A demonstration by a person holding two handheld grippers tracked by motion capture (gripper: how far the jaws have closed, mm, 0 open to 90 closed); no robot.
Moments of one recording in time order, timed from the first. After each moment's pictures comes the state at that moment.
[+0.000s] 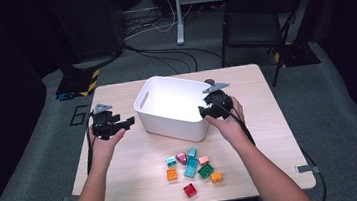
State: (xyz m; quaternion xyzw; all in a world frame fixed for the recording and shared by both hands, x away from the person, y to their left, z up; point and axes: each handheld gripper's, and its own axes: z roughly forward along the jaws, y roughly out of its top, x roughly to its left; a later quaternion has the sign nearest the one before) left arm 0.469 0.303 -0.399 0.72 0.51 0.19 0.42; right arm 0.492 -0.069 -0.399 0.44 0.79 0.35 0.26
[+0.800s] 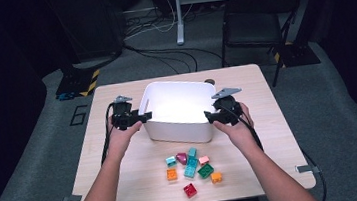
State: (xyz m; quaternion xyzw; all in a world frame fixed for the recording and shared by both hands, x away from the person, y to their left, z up) left arm 0.495 0.255 -0.405 0.76 0.48 0.14 0.41; right arm 0.472 -0.090 -0.401 0.43 0.79 0.37 0.22
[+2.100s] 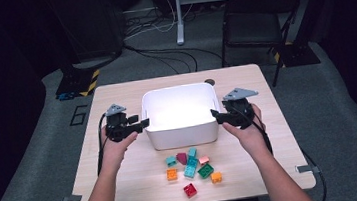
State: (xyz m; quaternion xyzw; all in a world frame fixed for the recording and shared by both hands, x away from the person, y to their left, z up) left arm 0.452 0.270 -0.397 0.74 0.46 0.15 0.46; right arm 0.437 -0.114 -0.378 0.41 0.77 0.42 0.25
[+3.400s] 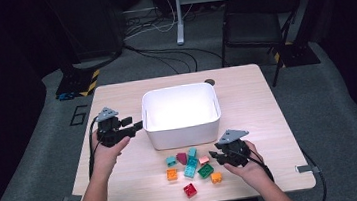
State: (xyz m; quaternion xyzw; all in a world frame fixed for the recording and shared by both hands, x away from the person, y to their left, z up) left arm 0.437 0.283 -0.392 0.75 0.44 0.17 0.47; right arm 0.380 -0.101 -0.470 0.34 0.84 0.39 0.15
